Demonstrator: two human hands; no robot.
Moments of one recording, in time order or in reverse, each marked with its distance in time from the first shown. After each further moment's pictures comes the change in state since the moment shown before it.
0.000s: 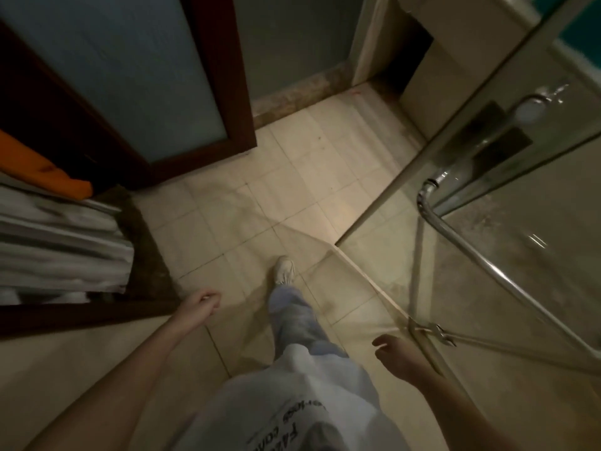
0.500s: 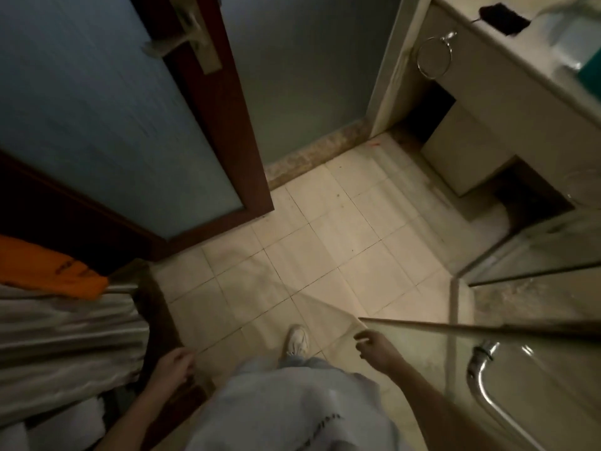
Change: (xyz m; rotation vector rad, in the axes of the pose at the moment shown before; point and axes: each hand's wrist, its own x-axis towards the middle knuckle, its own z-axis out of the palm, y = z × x) left_hand 0.131 0.130 -0.124 -0.137 0.191 -0.257; right_hand 0.176 -0.242 -0.165 0.259 -0.076 -0.082
